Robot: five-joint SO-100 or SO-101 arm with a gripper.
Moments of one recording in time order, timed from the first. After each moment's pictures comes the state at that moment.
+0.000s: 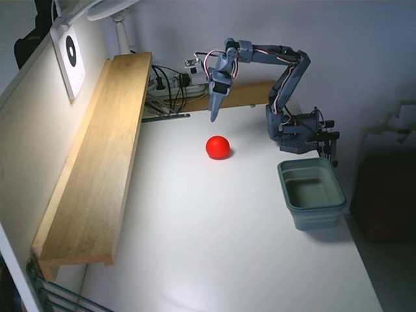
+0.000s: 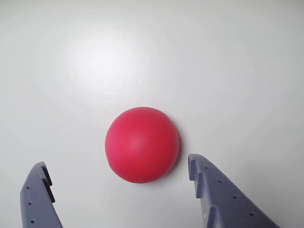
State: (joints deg) arm 27.1 120.8 103.9 79.6 -90.1
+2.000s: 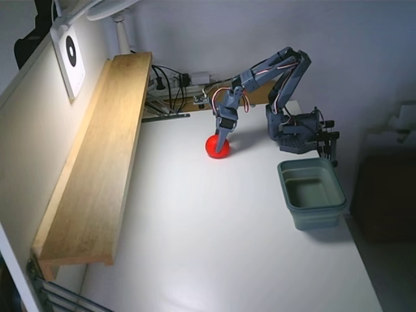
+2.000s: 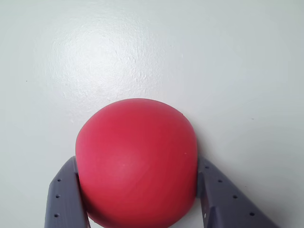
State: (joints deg) arm 27.1 120.8 143.3 38.6 -90.1
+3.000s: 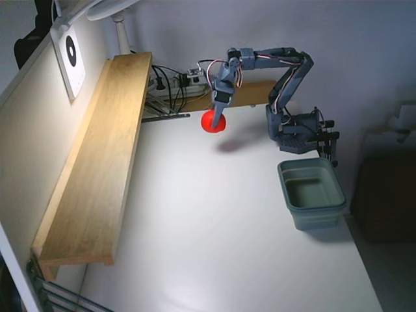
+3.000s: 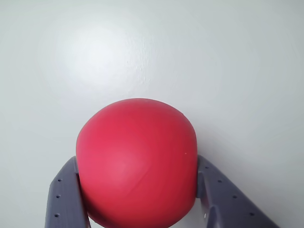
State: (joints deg) arm 27.1 123.8 113.0 72.9 -90.1
